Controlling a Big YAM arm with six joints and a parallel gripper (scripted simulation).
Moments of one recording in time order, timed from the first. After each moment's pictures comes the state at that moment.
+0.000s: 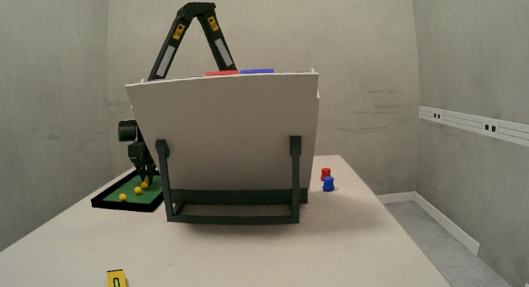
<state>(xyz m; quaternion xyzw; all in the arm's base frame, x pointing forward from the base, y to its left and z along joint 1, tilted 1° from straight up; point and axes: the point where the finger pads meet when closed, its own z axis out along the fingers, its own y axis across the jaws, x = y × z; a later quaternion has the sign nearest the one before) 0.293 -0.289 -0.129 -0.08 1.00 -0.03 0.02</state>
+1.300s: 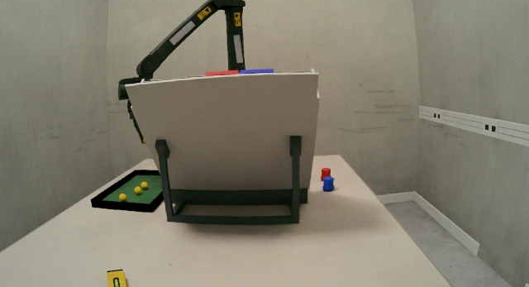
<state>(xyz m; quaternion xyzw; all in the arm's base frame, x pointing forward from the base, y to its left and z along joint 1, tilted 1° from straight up) 0.282 -0.278 0.011 -0.08 1.00 -0.03 0.01</state>
